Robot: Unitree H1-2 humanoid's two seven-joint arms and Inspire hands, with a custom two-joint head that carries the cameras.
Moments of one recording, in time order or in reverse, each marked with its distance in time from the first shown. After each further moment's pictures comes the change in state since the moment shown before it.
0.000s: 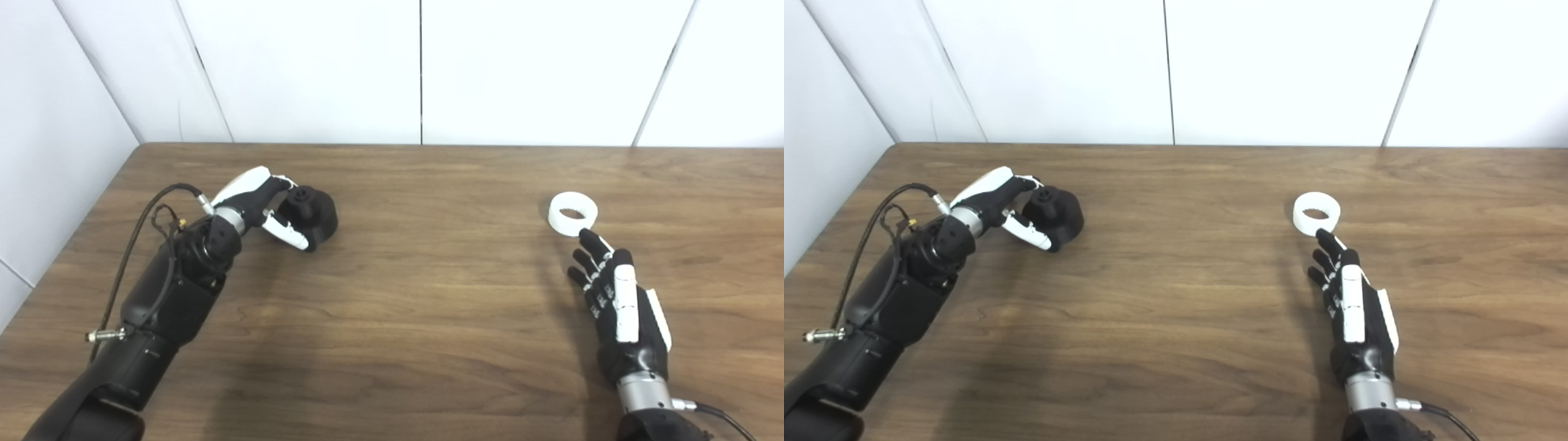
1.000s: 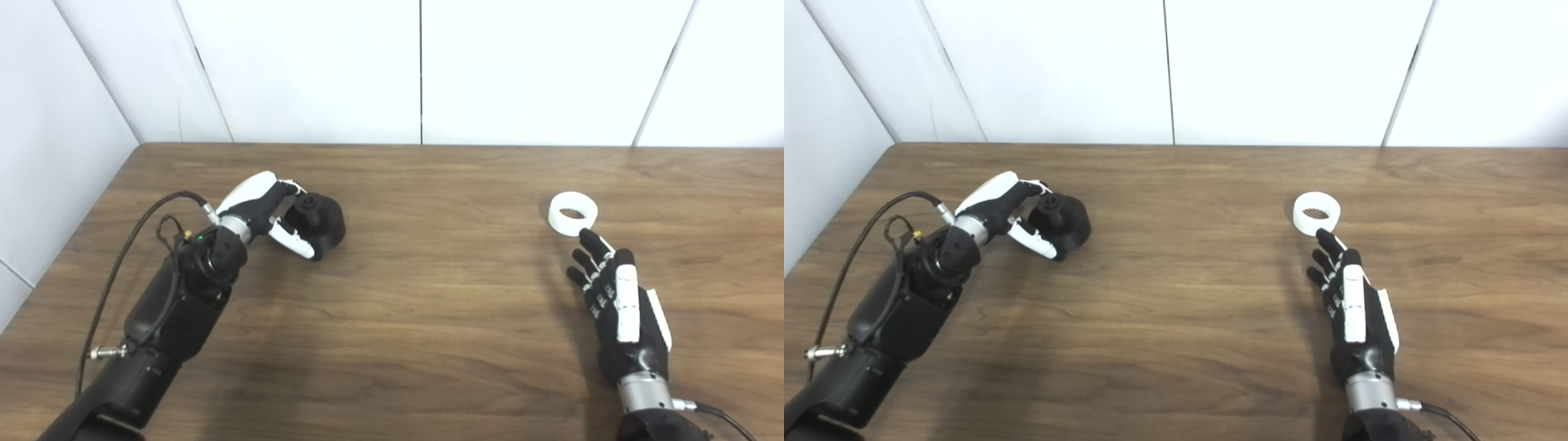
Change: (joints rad) left arm 0.060 -0.018 0.001 -0.108 0.003 0.020 0.017; right arm 0.000 -0.001 -0.001 0.000 0.010 0.000 0.001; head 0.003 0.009
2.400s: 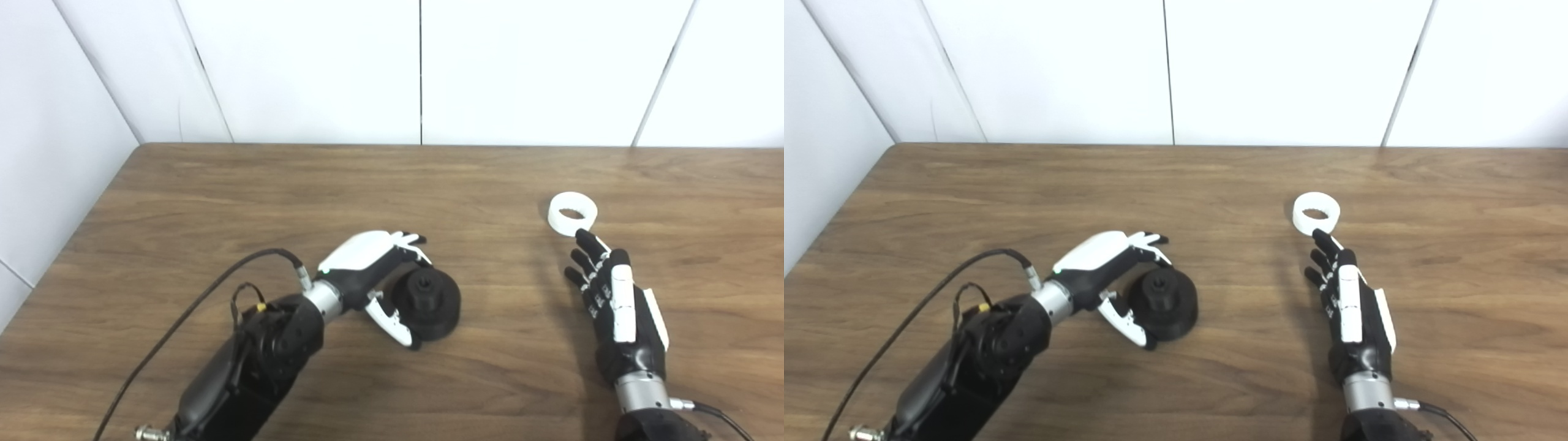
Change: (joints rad) left arm 0.200 -0.147 -0.204 -0.419 0.074 -0.055 -0.111; right arm 0.000 0.001 0.008 -0.004 -0.027 0.004 0.000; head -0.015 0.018
